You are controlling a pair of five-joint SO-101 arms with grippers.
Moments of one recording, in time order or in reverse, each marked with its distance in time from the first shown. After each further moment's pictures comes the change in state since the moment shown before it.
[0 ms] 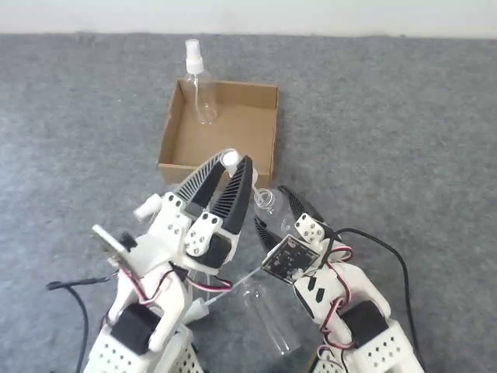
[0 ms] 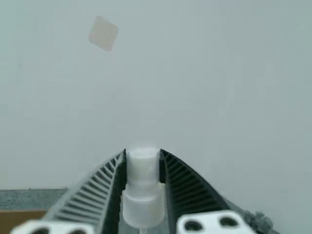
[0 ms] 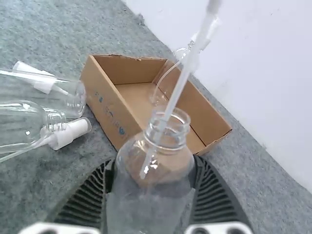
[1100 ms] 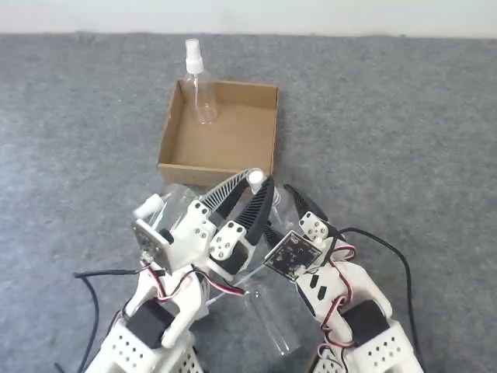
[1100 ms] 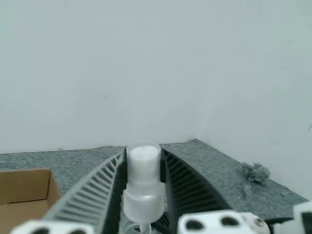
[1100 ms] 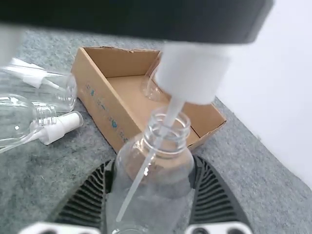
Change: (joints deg) left arm 5.2 -0.1 9.7 -0.4 -3.1; right arm 1.8 0.1 0.0 0.0 0.1
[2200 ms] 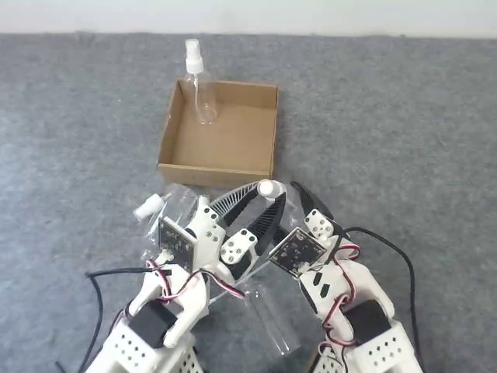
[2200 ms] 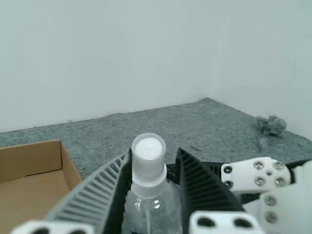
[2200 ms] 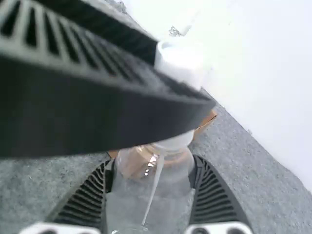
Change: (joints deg) left arm 0.6 0.1 0.8 7.1 -7.1; right arm 2.5 0.0 0.0 0.0 0.0
